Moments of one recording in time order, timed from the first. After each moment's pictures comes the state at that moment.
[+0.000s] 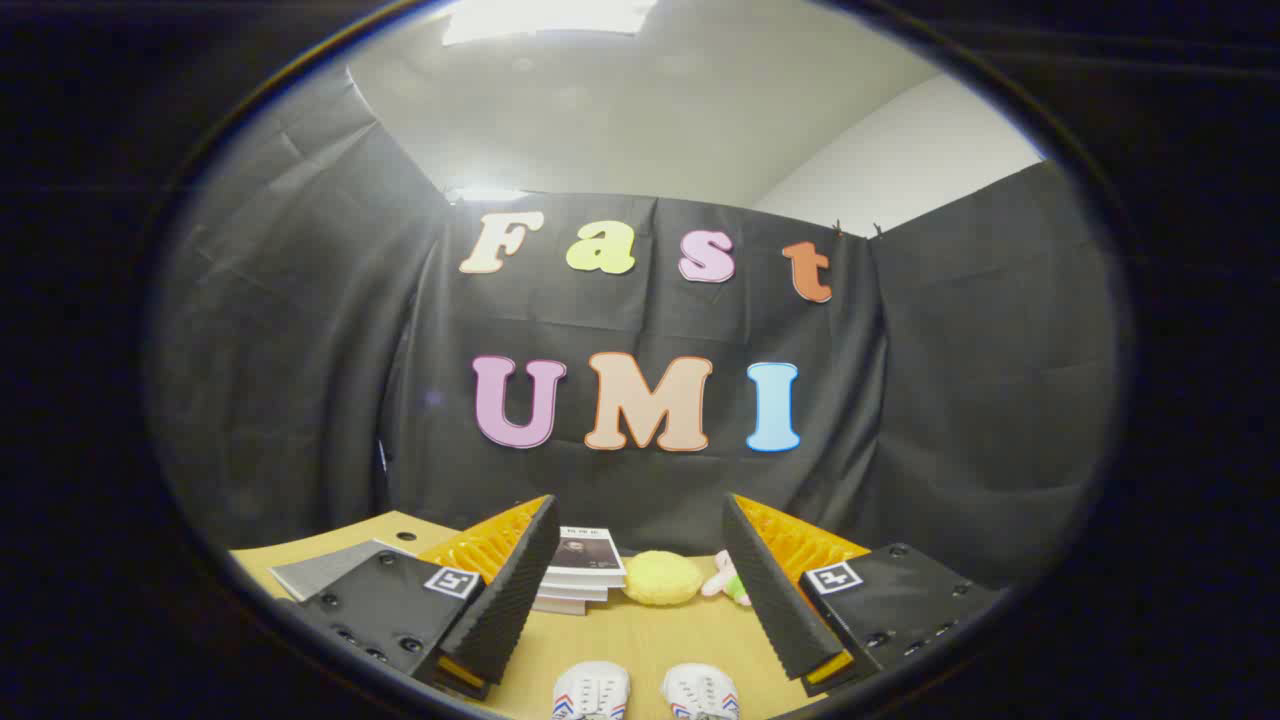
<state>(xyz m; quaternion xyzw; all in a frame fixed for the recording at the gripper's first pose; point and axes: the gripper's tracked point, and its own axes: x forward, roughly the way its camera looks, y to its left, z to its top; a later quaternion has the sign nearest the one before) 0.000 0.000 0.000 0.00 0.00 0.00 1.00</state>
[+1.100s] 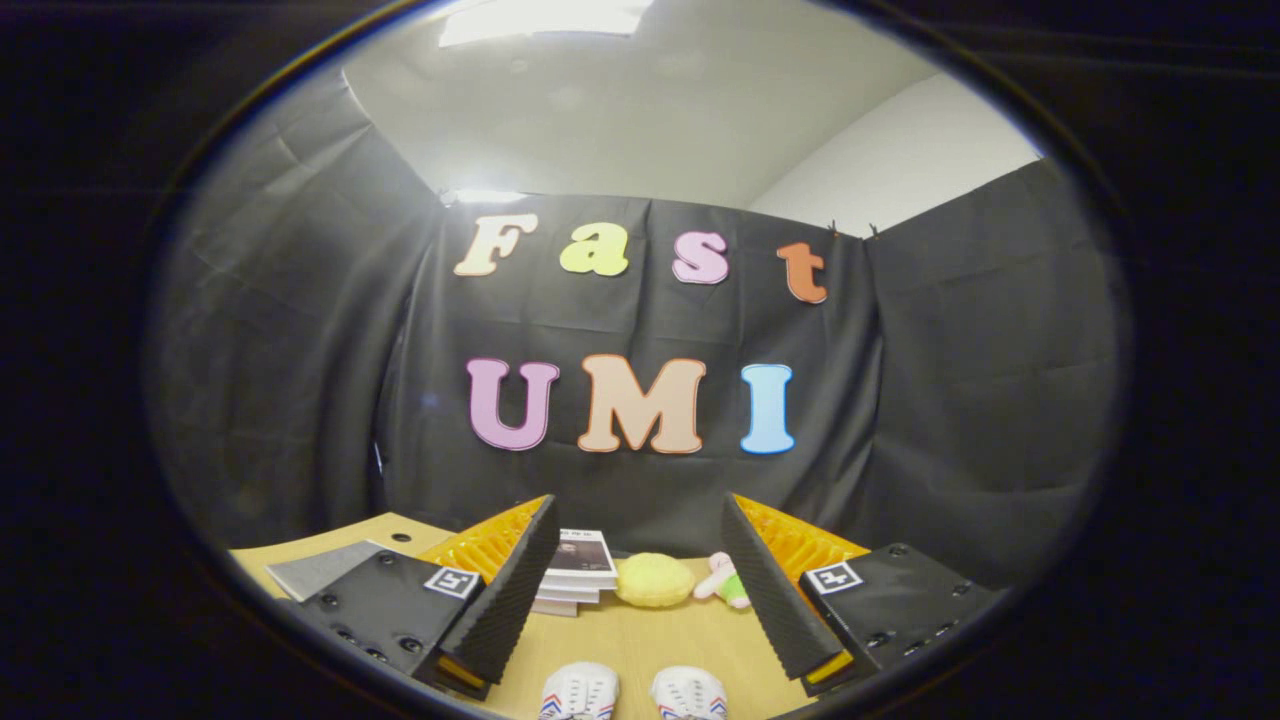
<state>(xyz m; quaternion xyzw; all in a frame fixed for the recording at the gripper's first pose) 0.003 -0.011 0.002 0.01 0.00 0.00 1.00</state>
